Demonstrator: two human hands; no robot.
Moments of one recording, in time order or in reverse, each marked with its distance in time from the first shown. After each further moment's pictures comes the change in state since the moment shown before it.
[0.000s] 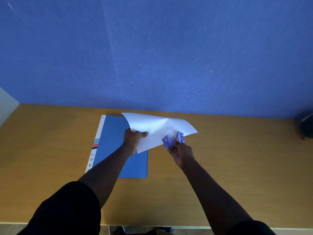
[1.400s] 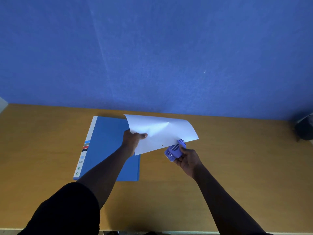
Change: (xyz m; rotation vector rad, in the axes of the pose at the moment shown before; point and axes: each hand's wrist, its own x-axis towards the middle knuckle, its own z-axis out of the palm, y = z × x) left_hand 0.004 -0.006 0.035 0.058 0.003 -0.007; right_hand 0.011 -0.037 -0.065 -0.164 -0.173 0.084
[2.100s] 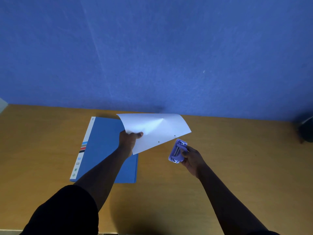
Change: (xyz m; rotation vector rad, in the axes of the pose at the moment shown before) left_hand 0.011 -0.004 0.006 -0.061 0.088 0.008; right_hand 0.023 -0.018 -0.024 -0.252 0.018 -0.093
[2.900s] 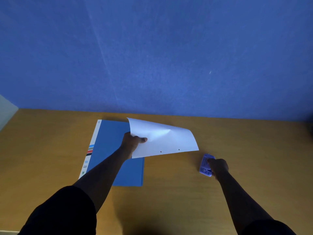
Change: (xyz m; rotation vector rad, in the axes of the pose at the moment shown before) left_hand 0.013 0.006 -0.020 0.186 -0.141 -0.035; right_hand 0.036 0.006 -0.079 -0.667 0.647 0.174
